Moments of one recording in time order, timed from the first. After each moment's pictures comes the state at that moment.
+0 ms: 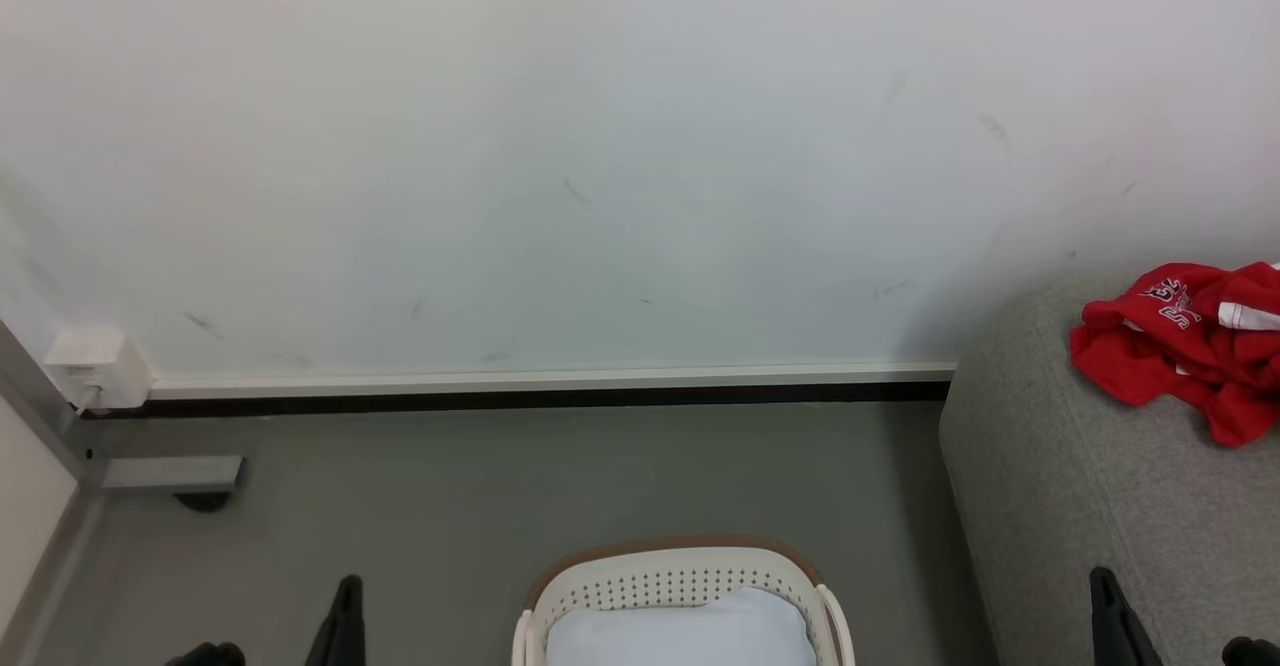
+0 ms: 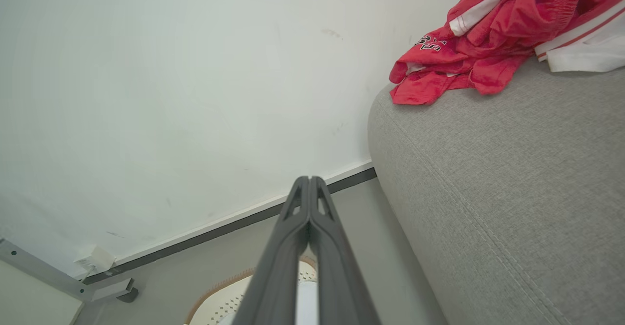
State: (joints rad) left arm 0.00 0.04 0.02 0.31 -0.57 -0.10 -0.15; right arm 0.01 -0.04 -0.04 0.33 0.55 0.13 -0.15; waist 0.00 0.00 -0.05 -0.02
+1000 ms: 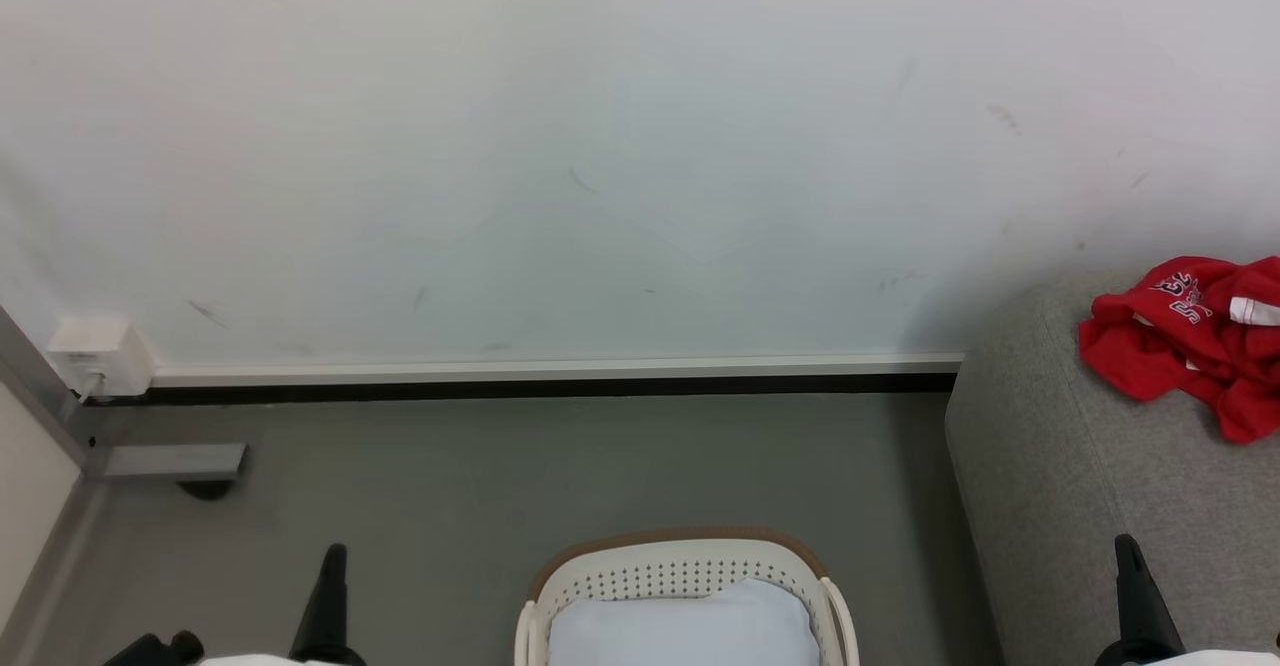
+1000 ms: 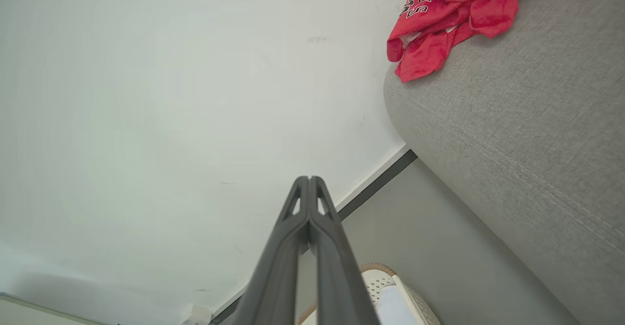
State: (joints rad) left arm -0.04 0.04 0.06 0.29 -0.98 -0.11 -0.05; right arm -0.04 -0.04 -0.07 0.30 0.97 0.13 -0.05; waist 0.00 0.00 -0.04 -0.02
